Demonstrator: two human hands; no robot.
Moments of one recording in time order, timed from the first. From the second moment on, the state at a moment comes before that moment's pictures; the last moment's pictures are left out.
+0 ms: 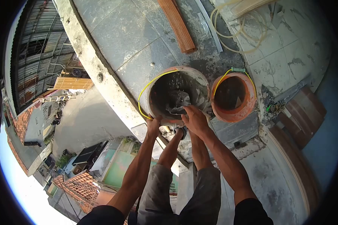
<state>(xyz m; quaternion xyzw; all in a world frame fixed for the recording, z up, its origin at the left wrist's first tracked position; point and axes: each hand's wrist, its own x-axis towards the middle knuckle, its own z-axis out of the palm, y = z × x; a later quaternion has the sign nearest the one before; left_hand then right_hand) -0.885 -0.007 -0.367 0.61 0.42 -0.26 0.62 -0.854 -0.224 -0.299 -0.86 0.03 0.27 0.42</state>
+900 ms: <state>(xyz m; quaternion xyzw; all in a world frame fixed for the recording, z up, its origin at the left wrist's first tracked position) -0.678 0.141 -0.108 0.62 0.41 -0.13 0.66 -0.546 -0.094 -0.044 -0.94 -0.13 0.30 0.06</state>
